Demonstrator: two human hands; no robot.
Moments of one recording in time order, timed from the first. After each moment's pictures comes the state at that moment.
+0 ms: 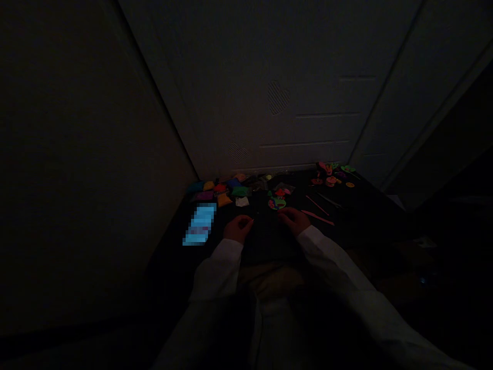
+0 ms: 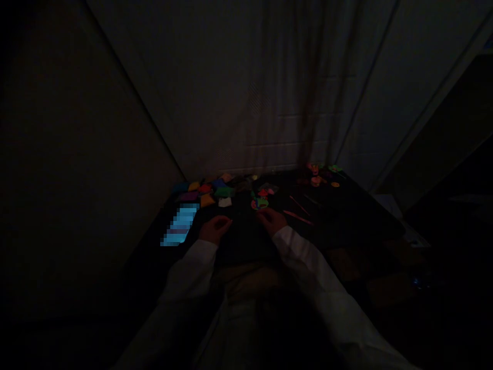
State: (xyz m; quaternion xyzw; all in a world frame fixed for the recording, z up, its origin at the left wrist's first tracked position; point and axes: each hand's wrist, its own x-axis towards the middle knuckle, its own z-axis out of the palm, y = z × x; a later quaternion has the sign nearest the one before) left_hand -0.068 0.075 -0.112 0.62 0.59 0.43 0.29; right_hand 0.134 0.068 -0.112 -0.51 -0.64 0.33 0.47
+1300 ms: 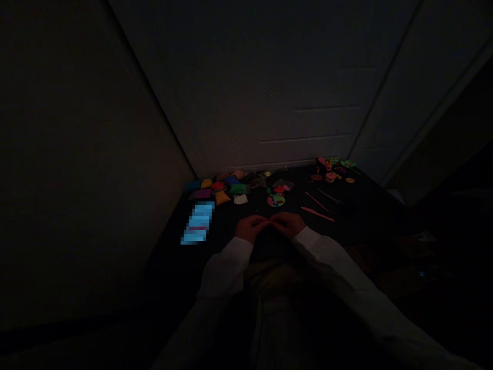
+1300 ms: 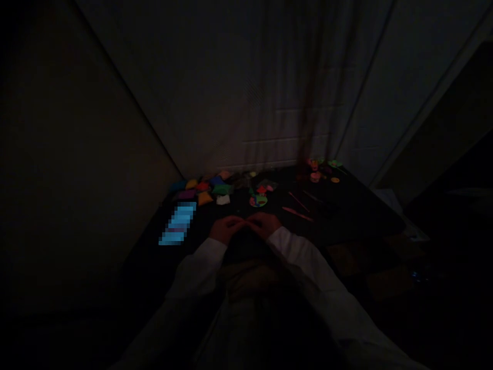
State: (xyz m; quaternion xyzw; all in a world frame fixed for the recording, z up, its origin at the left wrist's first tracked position) left_hand -0.038 0.066 -0.099 0.66 0.51 0.38 0.39; right_hand 0.122 0.054 -0.100 -0.45 -0.76 0.26 0.40
